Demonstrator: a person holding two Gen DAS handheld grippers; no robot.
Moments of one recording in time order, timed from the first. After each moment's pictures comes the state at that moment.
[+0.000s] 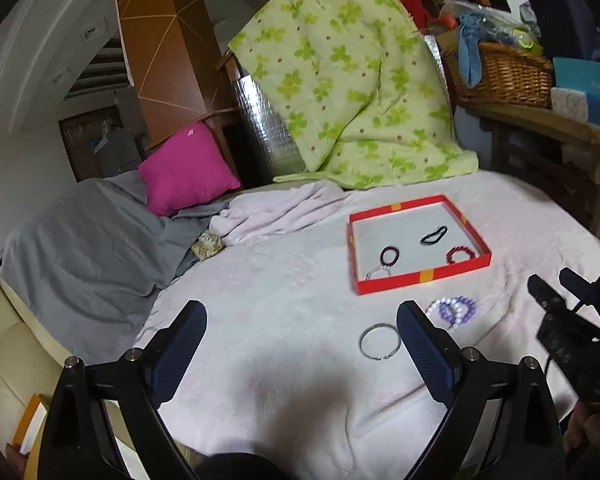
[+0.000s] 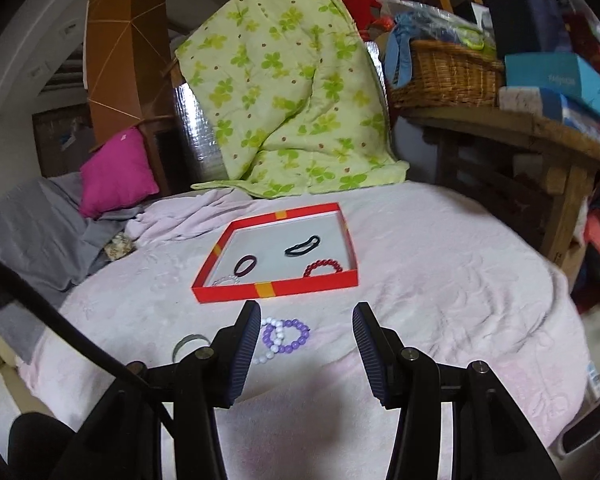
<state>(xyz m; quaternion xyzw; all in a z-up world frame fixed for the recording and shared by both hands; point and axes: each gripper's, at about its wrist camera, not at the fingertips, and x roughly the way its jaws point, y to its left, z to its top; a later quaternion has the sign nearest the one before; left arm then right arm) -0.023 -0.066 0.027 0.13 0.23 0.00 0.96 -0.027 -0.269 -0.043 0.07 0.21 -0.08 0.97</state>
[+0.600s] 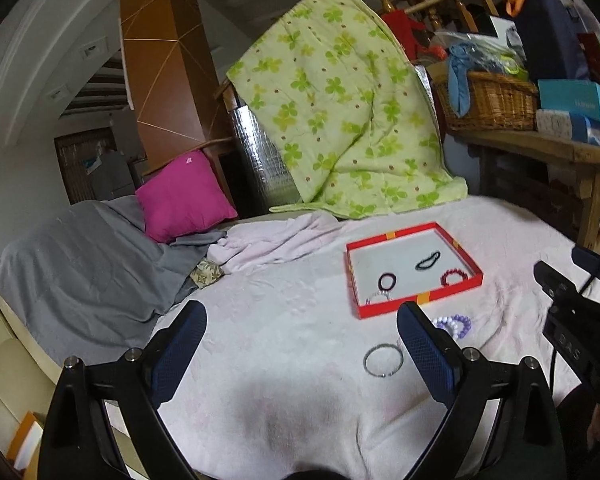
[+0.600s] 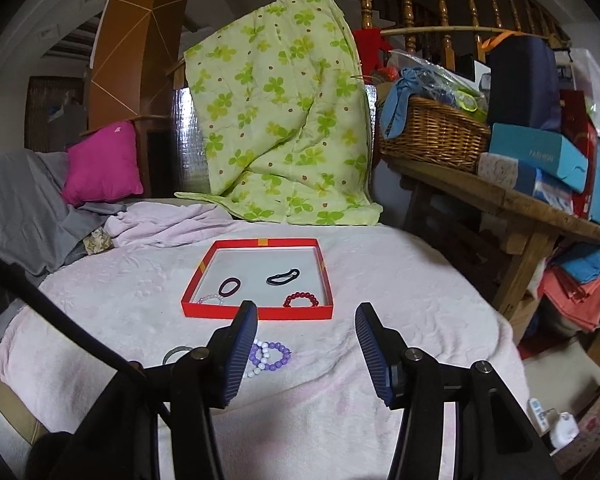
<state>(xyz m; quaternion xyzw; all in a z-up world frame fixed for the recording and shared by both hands) -0.040 -0.042 0.045 0.13 0.18 -0.02 0.98 -0.056 -0.221 0.013 -0.01 0.19 -0.14 0.97</state>
